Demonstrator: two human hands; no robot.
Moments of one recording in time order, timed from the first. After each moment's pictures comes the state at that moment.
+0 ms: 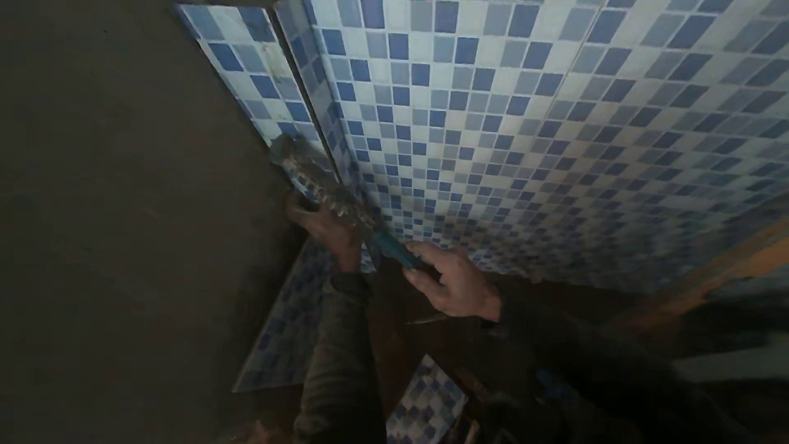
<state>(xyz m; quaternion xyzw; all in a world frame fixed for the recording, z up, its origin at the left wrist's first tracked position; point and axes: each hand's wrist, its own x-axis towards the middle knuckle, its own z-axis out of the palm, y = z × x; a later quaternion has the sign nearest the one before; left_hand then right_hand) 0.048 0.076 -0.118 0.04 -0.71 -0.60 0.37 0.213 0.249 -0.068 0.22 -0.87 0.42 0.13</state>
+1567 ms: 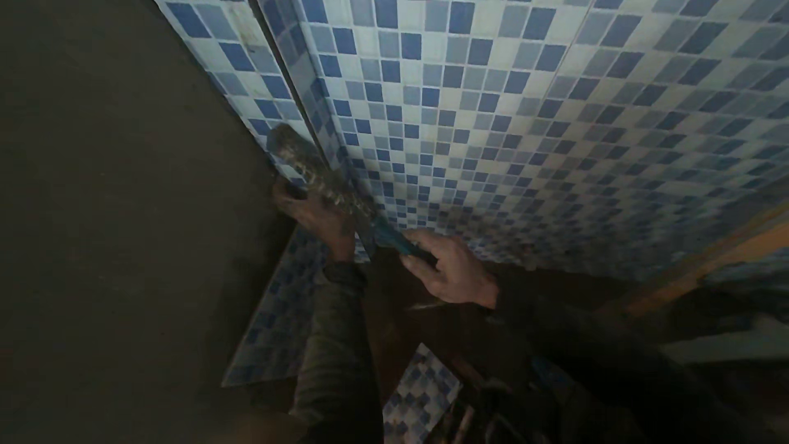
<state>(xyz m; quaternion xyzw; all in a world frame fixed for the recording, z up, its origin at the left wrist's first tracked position) 0.044 0.078 -0.122 0.04 -0.75 -0.53 0.40 0.214 0.255 -0.073 0.20 -0.88 0.41 0.13</state>
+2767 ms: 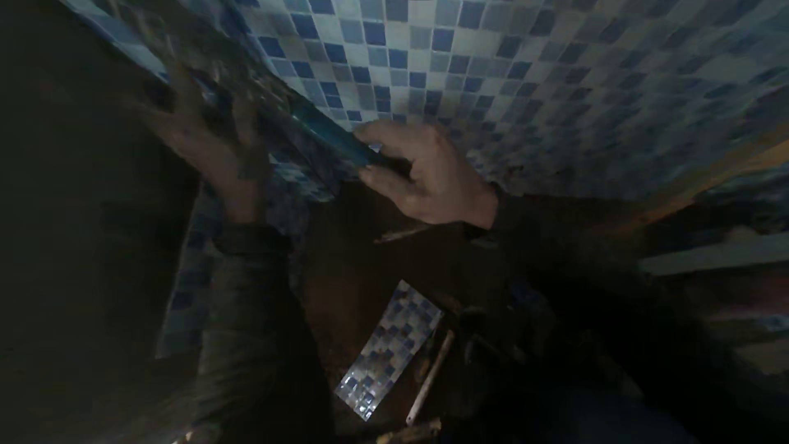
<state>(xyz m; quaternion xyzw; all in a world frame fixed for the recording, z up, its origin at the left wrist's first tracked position) 0.054 0.026 -0.112 -0.08 -0.90 -0.34 0.28 0.199 0.272 -0.053 0.25 -0.85 0.44 0.16</state>
